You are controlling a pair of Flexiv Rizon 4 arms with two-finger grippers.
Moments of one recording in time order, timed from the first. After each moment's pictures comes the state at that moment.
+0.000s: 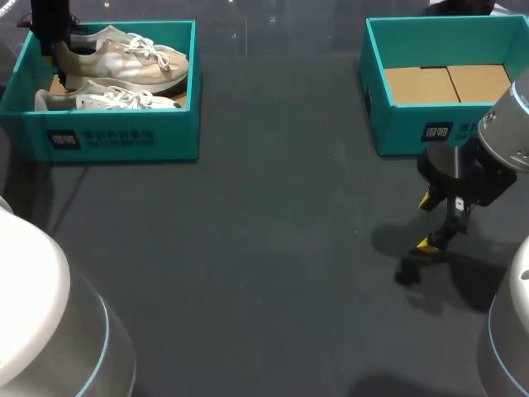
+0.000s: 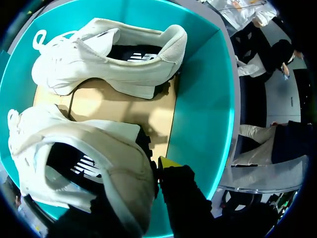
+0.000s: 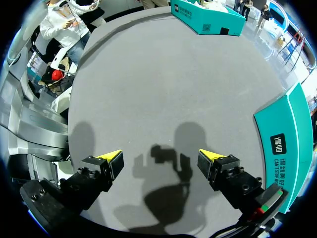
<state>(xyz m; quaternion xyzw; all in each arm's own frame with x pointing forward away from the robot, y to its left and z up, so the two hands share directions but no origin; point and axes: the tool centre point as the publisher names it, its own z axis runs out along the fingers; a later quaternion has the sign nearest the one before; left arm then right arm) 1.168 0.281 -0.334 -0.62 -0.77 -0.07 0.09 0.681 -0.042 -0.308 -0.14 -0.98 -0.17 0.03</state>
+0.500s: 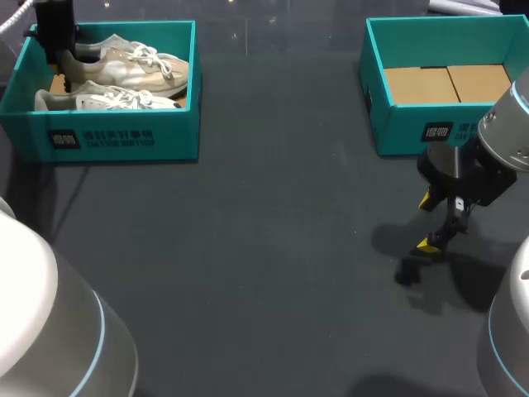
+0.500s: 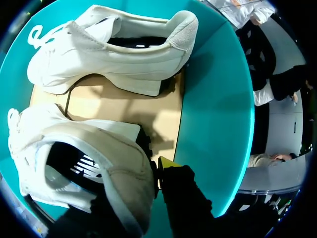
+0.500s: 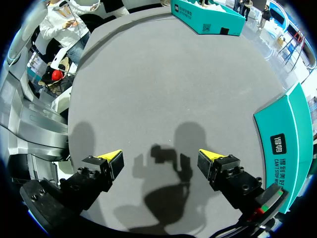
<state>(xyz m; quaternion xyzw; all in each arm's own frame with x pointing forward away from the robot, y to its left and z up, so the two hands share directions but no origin) 1.172 0.277 -0.358 -0.63 -0.77 -0.06 0.09 0.681 -0.042 -0.308 -0.14 -0.98 -0.17 0.03</state>
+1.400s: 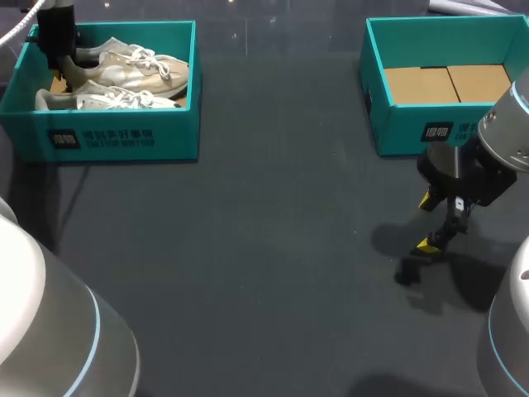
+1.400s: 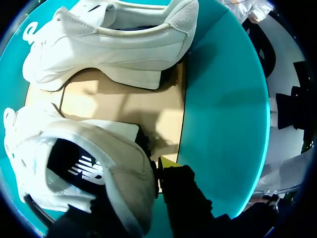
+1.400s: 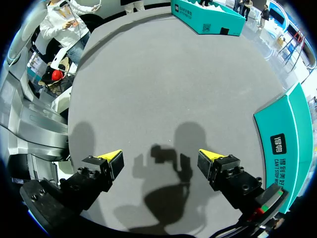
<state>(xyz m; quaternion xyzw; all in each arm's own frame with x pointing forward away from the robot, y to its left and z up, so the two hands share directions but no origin) 1.176 0.281 -0.377 -0.64 -0.76 -0.05 0.09 0.681 -0.042 -0.308 -0.14 -0.98 -0.17 0.03</state>
